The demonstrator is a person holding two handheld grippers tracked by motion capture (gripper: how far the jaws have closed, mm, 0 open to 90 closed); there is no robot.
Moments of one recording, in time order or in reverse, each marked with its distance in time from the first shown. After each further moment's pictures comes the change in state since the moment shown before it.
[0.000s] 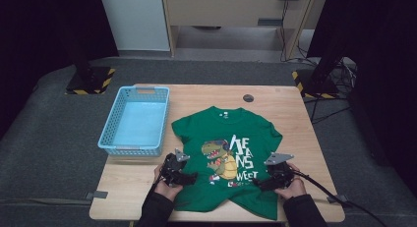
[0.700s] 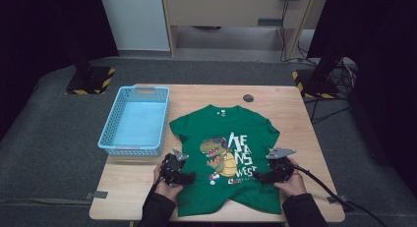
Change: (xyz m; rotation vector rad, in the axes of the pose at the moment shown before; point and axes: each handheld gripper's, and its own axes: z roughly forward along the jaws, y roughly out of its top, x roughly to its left) left arm 0.000 0.000 -0.002 0.028 0.048 -0.050; right arm -0.020 0.003 0.010 -0.055 -0.005 0.022
